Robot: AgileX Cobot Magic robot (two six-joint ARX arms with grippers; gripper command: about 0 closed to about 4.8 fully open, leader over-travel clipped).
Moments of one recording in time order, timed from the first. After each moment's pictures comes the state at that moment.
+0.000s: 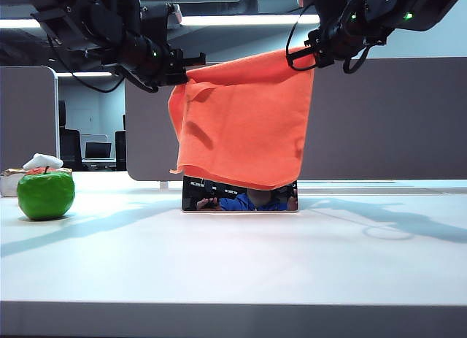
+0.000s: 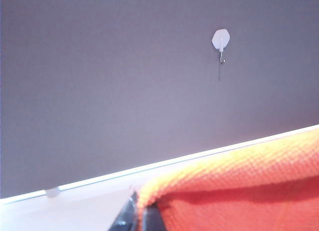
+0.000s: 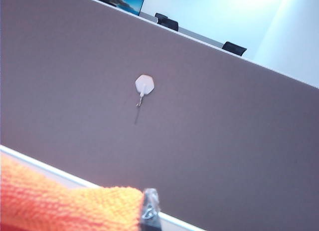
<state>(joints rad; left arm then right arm) -0.30 1.99 1.50 0.50 0.04 0.06 0.32 1.90 1.41 0.63 0.15 -0.35</state>
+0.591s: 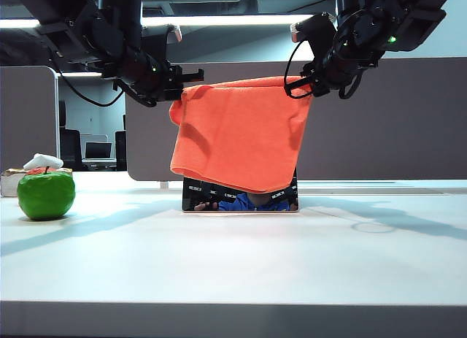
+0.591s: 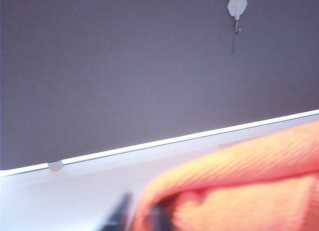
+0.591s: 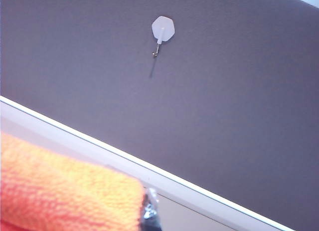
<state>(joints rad) -0.29 2.03 1.50 0.47 0.03 0.05 0.30 2.03 1.54 0.46 0.13 -0.35</state>
